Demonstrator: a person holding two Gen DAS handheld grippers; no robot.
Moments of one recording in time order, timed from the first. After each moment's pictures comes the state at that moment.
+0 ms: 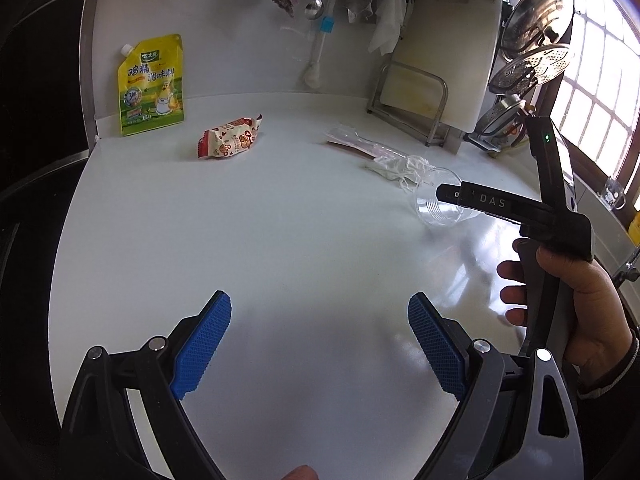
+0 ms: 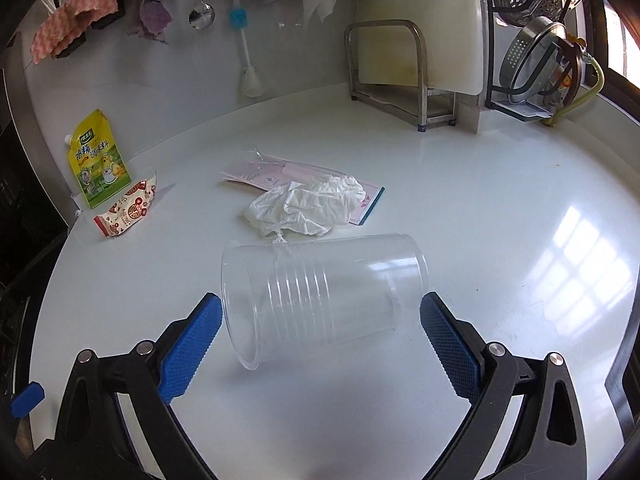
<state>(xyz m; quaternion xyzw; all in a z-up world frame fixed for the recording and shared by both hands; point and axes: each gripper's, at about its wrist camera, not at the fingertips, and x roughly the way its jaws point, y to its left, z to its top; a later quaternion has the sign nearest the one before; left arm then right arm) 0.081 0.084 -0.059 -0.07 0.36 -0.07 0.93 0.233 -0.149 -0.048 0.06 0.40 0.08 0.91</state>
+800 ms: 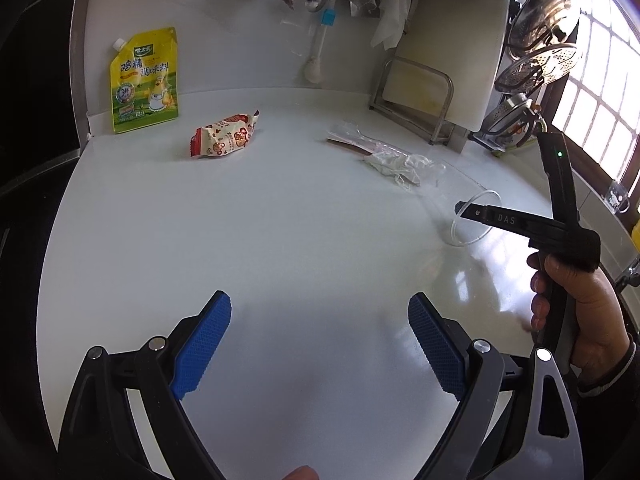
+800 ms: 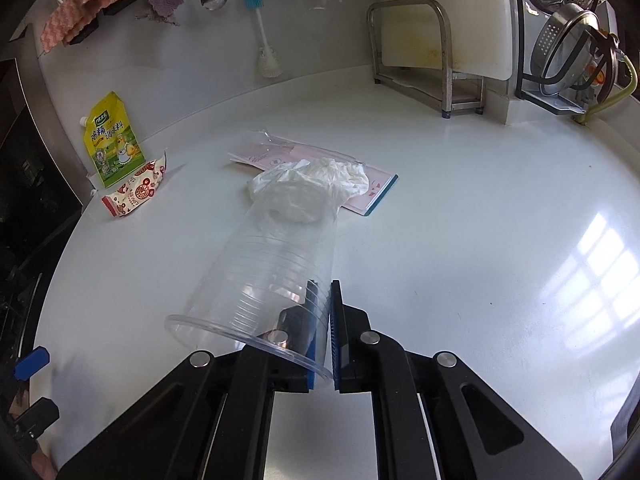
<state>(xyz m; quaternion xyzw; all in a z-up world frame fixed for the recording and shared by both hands) 0.102 0.083 -0.061 -0.07 0.36 -0.07 0.93 0.239 -0.166 -0.059 0.06 0.41 0.14 0.90</state>
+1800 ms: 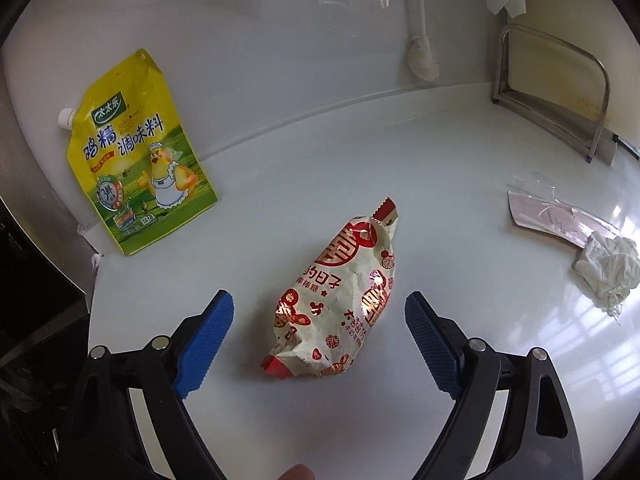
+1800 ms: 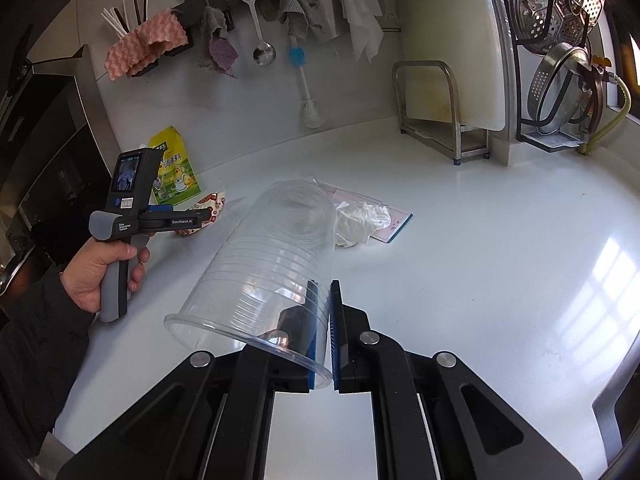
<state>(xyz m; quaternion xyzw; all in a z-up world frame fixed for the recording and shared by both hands) 0.345 0.138 -0.074 0.06 0.41 0.06 0.91 0.184 -0.181 -0.016 0.07 0.34 0.20 0.92</state>
